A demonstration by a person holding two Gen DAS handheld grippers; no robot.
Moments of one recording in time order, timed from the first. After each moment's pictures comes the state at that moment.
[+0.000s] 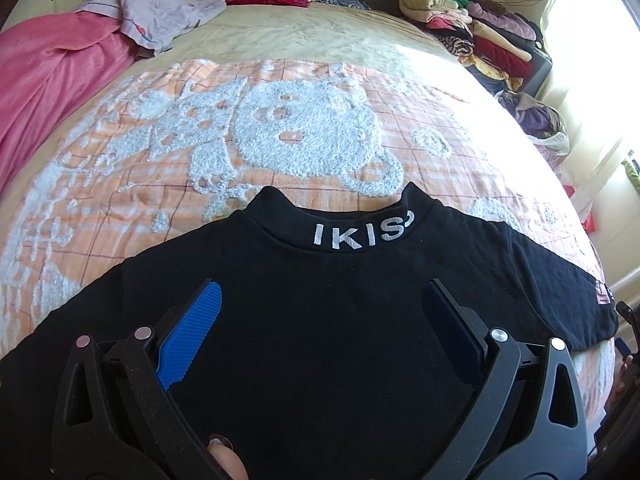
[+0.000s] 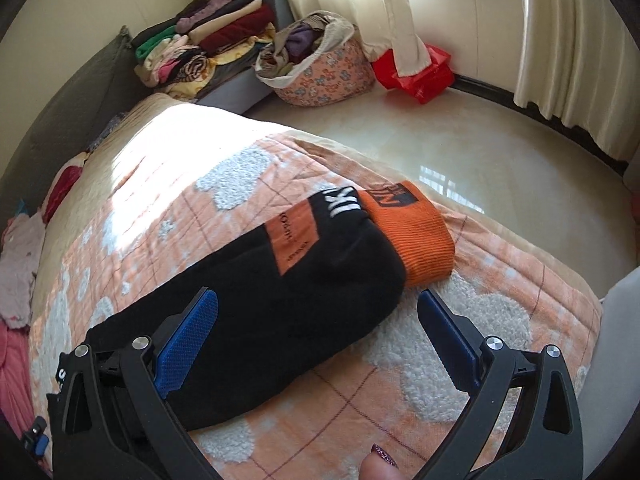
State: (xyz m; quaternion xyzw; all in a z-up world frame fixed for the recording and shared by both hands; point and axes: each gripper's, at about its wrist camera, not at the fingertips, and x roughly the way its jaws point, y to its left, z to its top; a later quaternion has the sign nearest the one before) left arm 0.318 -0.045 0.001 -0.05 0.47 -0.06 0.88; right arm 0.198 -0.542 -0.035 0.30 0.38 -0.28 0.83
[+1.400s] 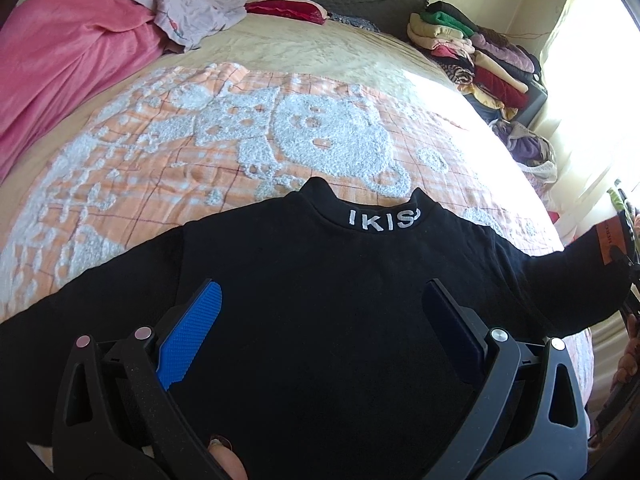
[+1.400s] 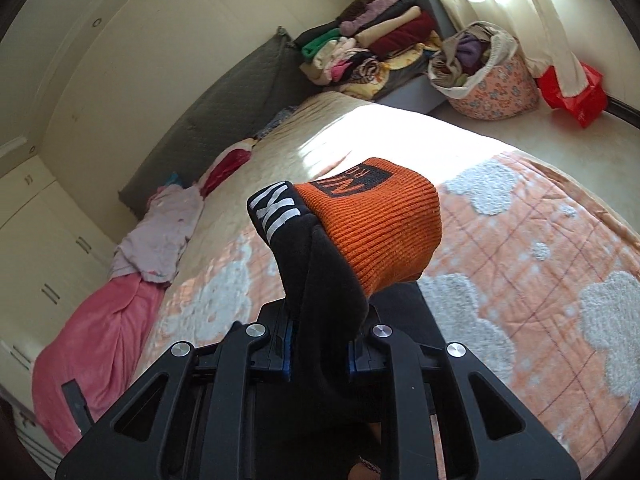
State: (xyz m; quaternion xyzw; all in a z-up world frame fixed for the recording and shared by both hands) left arm 0.268 0.007 0.020 -0.10 0.44 -0.06 0.89; right arm 0.236 -0.417 0.057 0.30 0.29 0.04 0.91
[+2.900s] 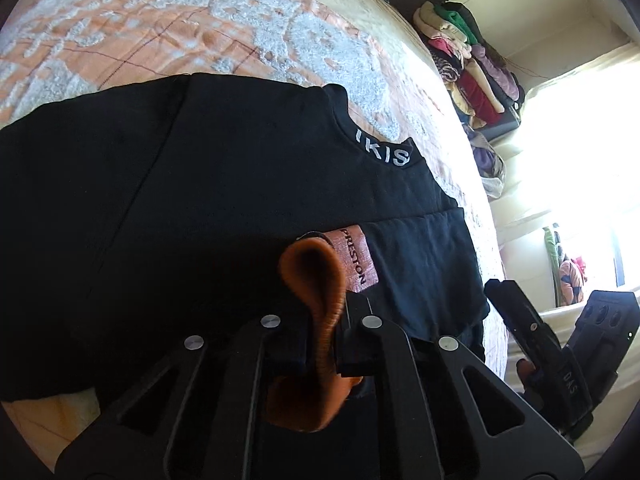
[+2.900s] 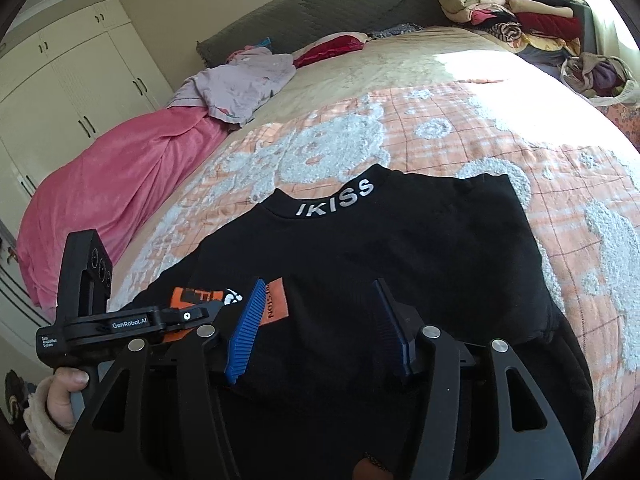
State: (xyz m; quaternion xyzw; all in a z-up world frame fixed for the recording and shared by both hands) left arm 0.245 0.047 -0.039 -0.28 0.51 -0.15 0.80; right arm 0.243 -0.220 0.008 0.13 0.40 0.18 0.89
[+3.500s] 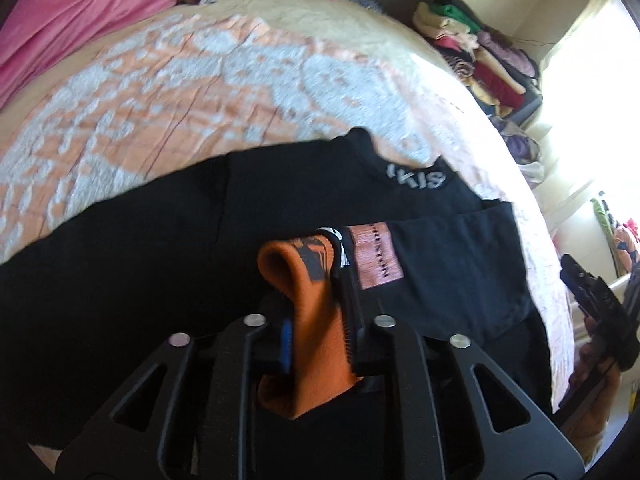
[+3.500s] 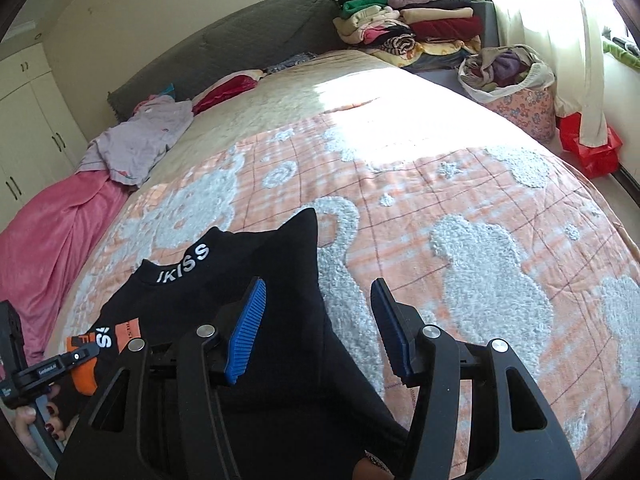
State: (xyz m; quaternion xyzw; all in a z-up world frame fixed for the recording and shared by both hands) left arm 0.246 0.061 -0.019 -0.16 0.48 -0.09 0.86; right arm 0.256 -0.328 0.002 0.15 0.37 0.01 0.92
